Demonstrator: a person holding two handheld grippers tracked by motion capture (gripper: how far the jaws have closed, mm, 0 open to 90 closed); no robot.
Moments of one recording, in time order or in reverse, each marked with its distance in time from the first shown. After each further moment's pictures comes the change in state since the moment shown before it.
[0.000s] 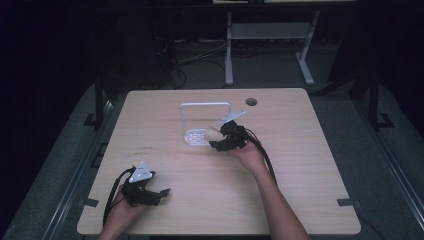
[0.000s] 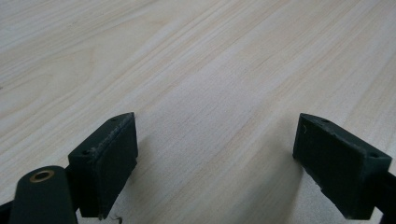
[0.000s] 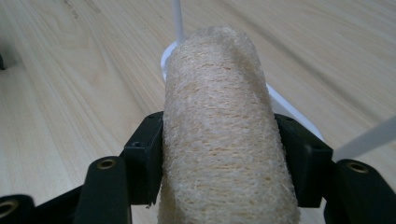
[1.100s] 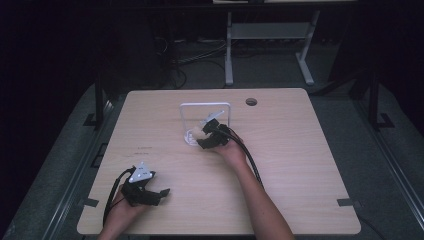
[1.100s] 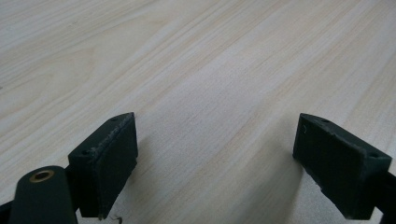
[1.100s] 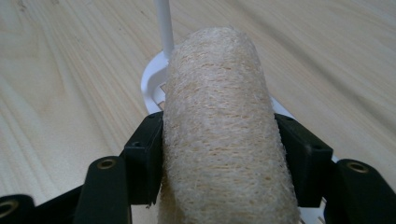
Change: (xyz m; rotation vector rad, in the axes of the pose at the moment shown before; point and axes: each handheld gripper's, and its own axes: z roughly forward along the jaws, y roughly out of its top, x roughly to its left) left arm 0.000 0.000 0.000 -0.002 -0.001 -0.002; right arm 0.008 0.018 0.062 0.047 -0.049 -0.014
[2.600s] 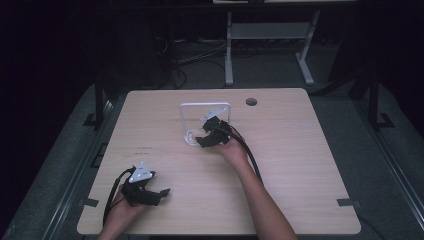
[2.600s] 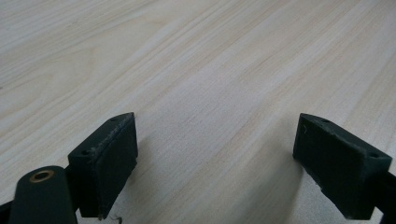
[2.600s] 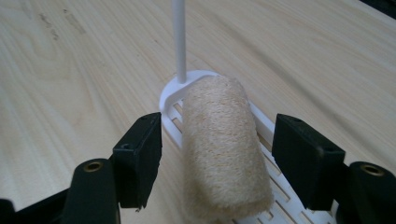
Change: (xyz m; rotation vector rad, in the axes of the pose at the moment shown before) left arm 0.000 0.000 0.000 -0.001 -0.001 0.001; right arm 0.009 0.011 -0.030 -0.046 -0.008 -0.008
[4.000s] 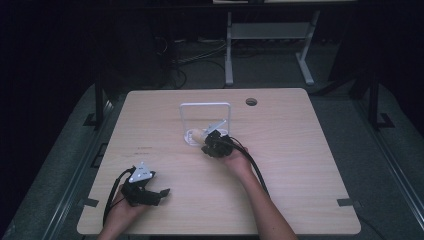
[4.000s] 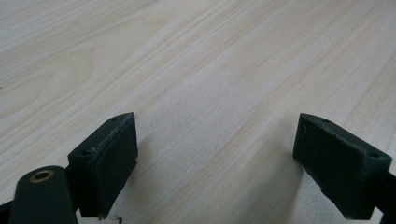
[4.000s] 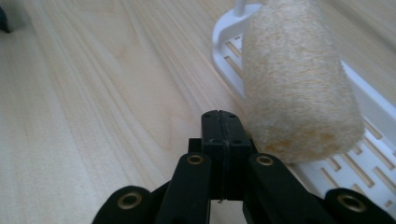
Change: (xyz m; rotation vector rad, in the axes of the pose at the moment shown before) left arm 0.000 0.000 0.000 0.004 0.002 0.002; right arm 0.014 -0.033 0.005 0.086 0.107 -0.048
